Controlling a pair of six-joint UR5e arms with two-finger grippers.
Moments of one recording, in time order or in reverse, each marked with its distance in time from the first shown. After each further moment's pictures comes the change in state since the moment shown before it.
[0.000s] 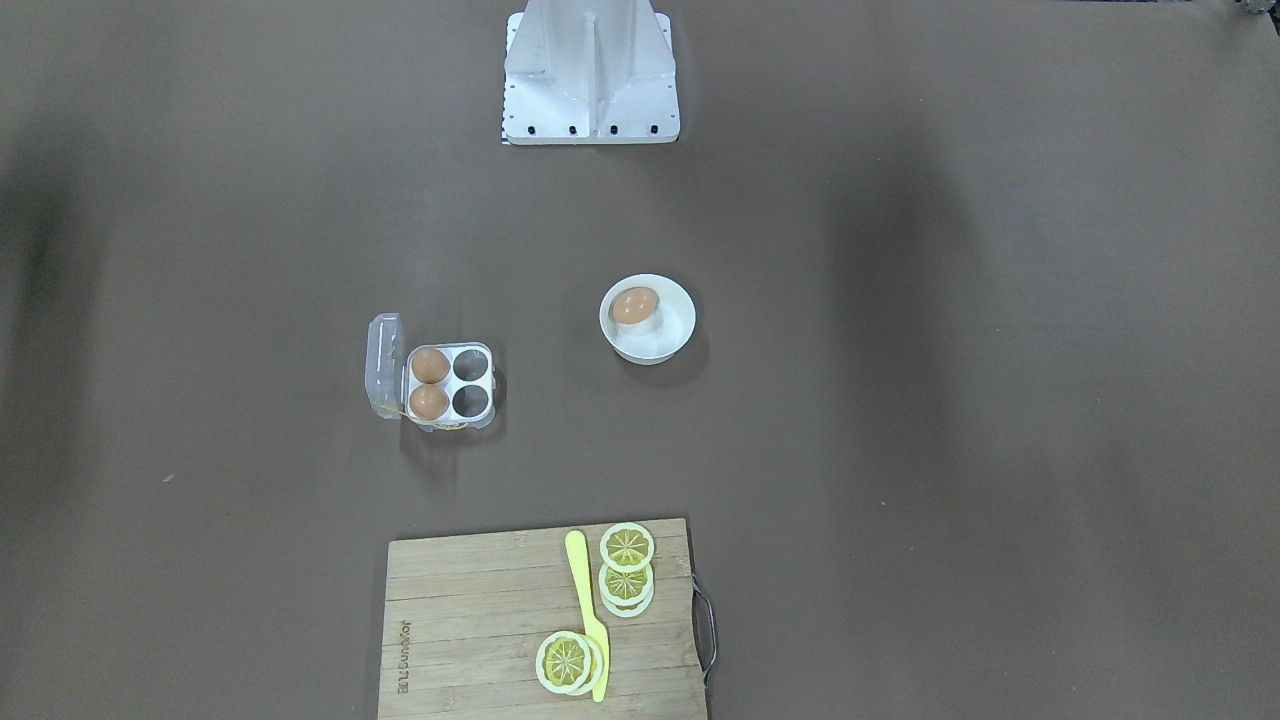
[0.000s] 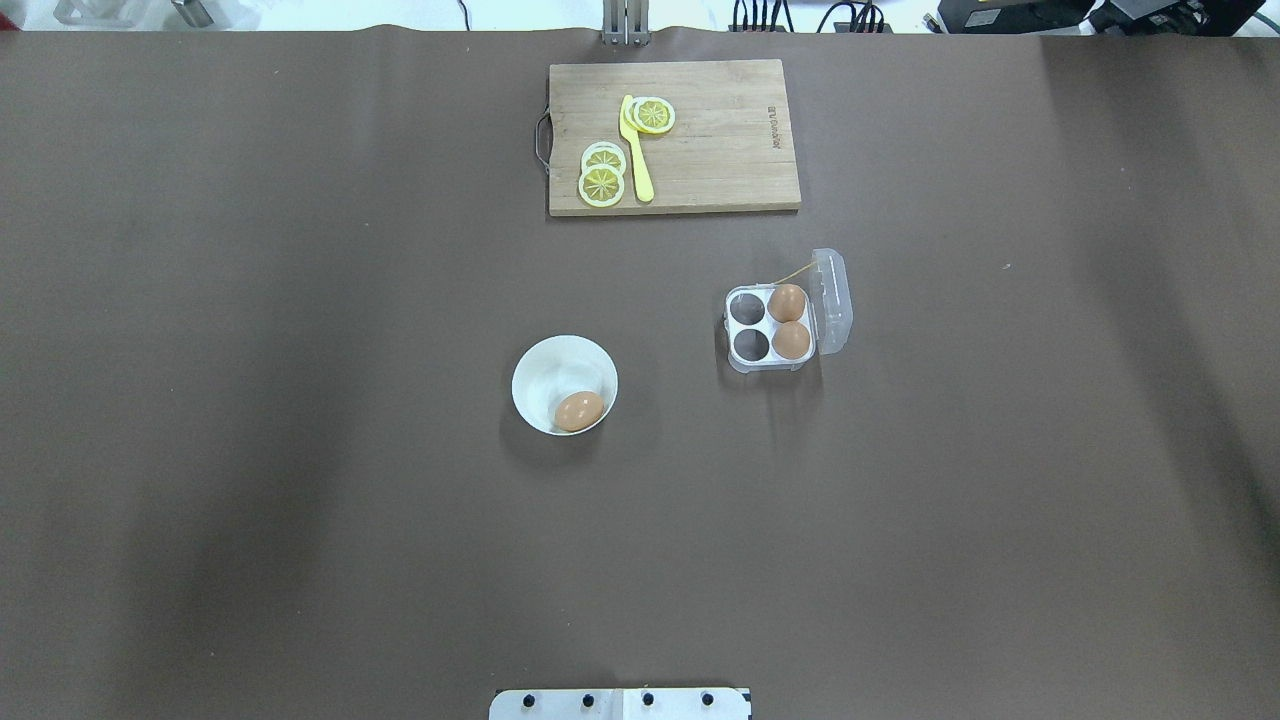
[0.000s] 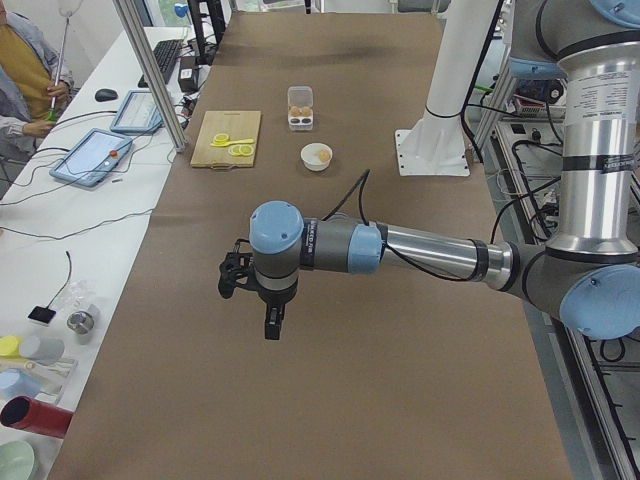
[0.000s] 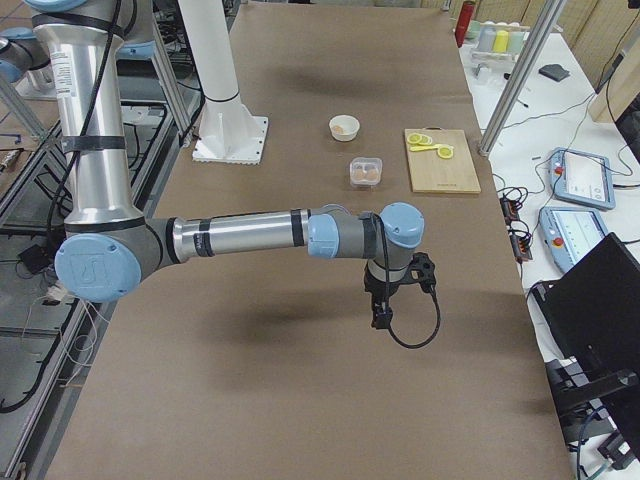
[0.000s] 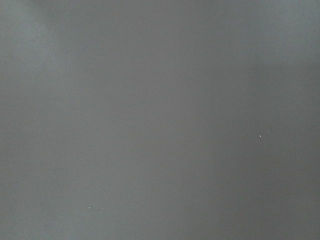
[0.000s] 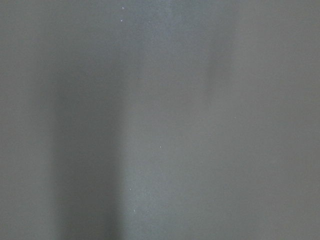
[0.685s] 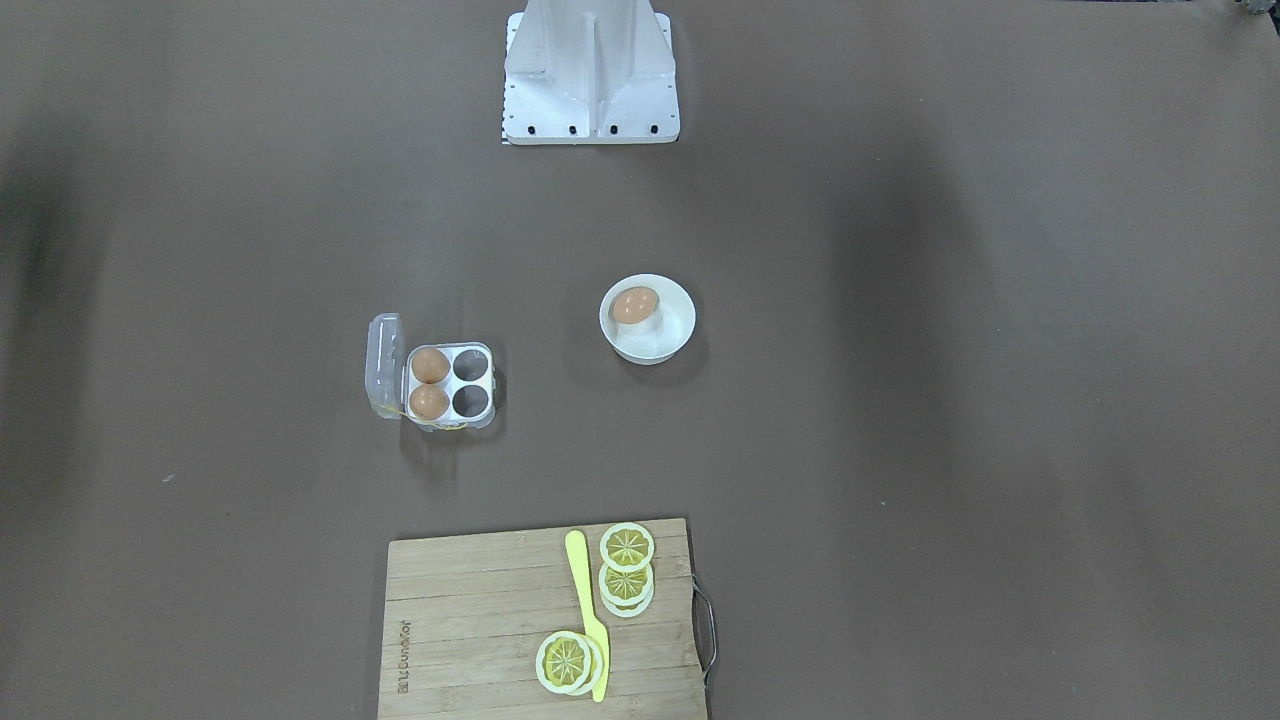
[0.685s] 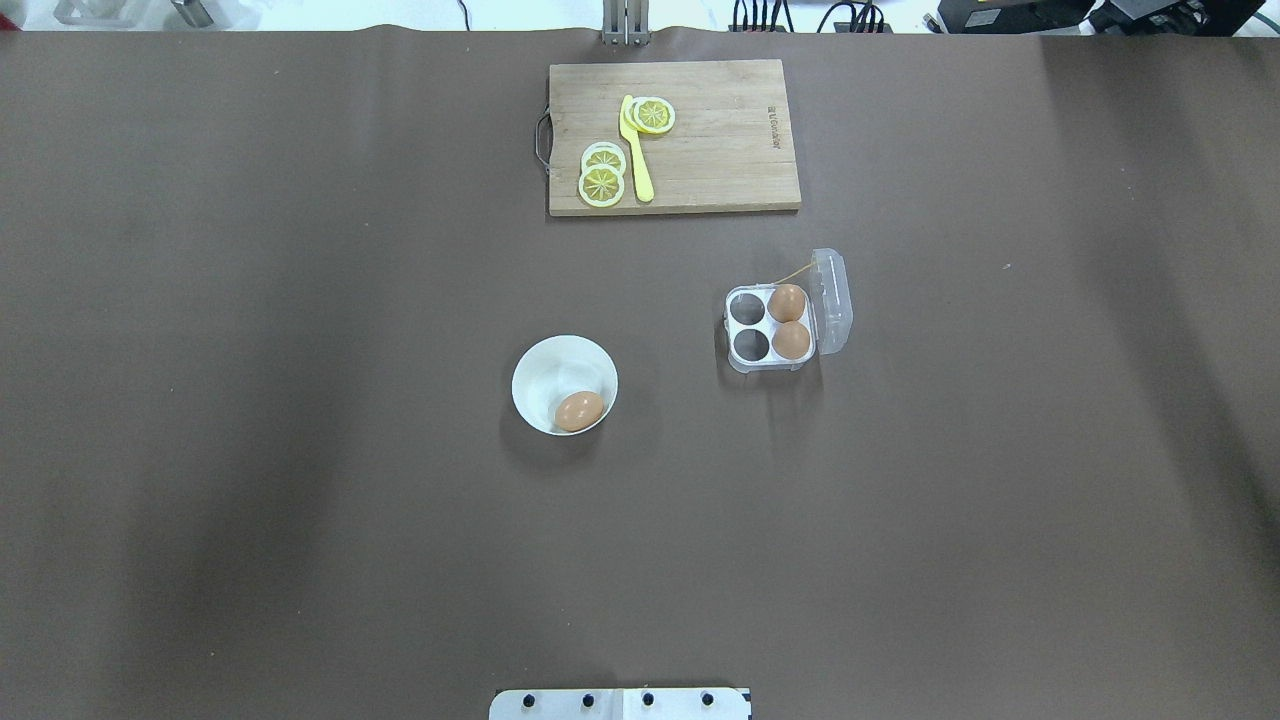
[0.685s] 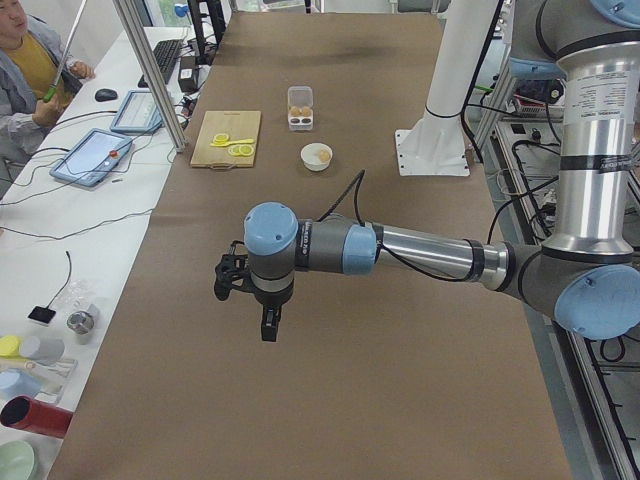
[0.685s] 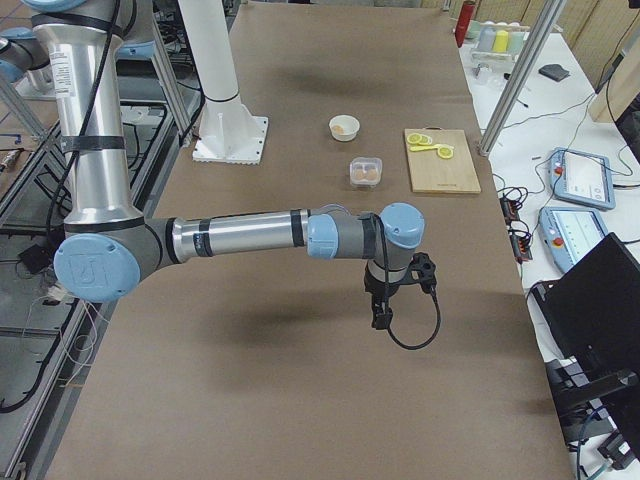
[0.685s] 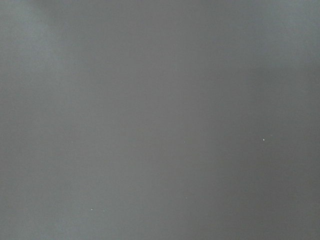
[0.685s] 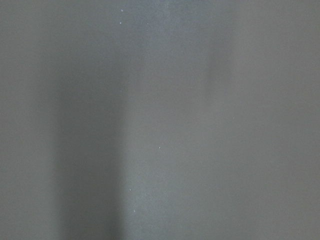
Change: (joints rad) left arm 0.000 -0.023 0.021 0.012 0.009 -0.002; right arm 0.009 0.000 0.000 -0.001 0.003 0.000
